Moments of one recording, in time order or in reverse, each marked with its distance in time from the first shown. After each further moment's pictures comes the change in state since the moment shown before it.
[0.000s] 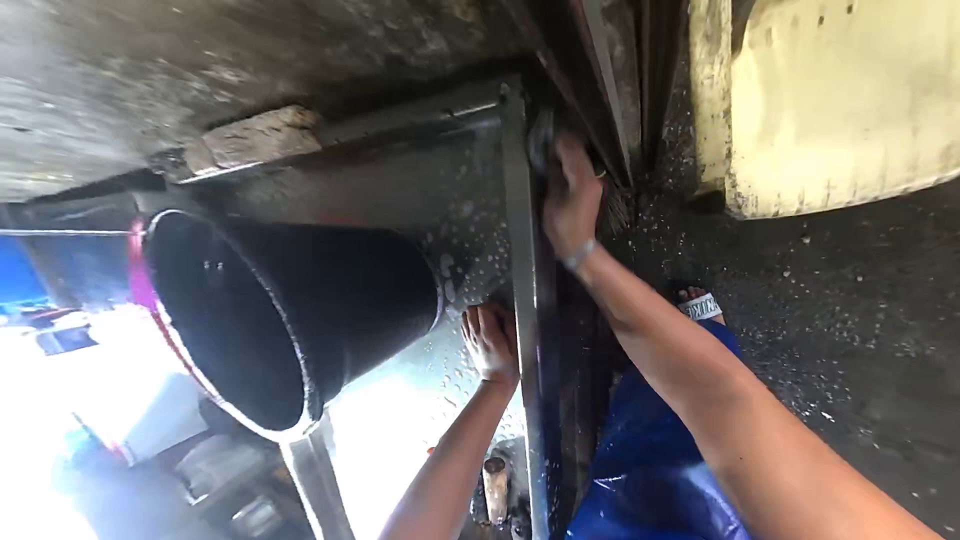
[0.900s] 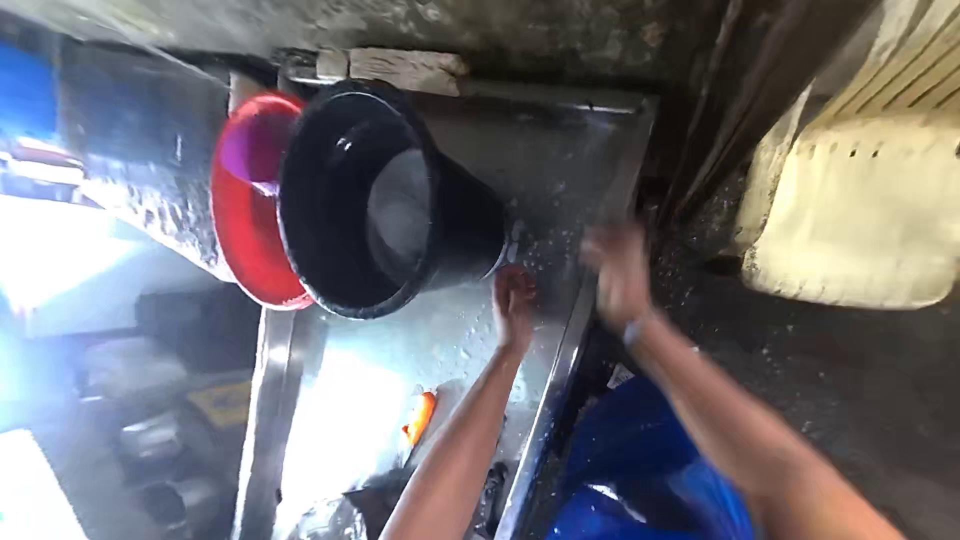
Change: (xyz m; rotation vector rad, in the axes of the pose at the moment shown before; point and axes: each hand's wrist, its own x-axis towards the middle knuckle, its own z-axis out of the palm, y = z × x) left_hand -0.021 -0.022 -0.037 -0.945 0.020 -0.205; right_hand -0.101 -0.056 -0.071 -0.086 -0.772 -0.311
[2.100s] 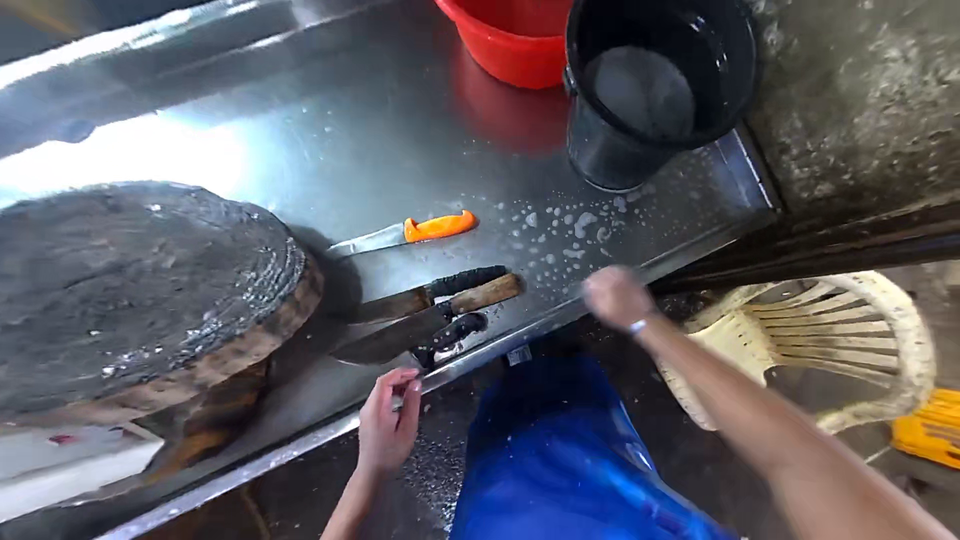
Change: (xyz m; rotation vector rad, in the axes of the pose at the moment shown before) left_hand -0.463 -0.017 -0.091 0.190 0.667 -0.249; right_hand -0.033 -0.099 0.031 -0.661 -1.035 -0.537
